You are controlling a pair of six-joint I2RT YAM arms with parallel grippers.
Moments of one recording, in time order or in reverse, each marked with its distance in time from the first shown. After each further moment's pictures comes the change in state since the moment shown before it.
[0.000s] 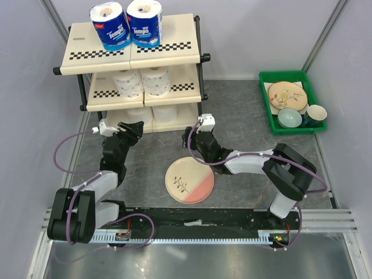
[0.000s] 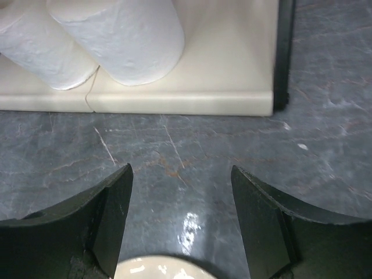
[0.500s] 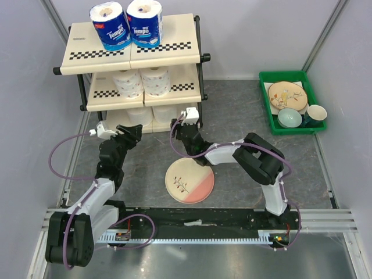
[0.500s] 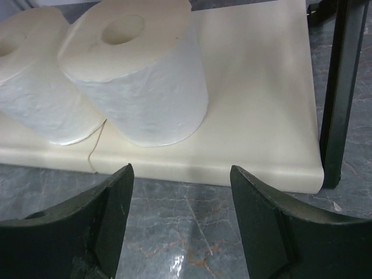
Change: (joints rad) left arm -0.002 -0.245 -0.020 -0.231 0.000 0.050; right arm 0.000 0.341 0.294 0.188 0.067 -0.145
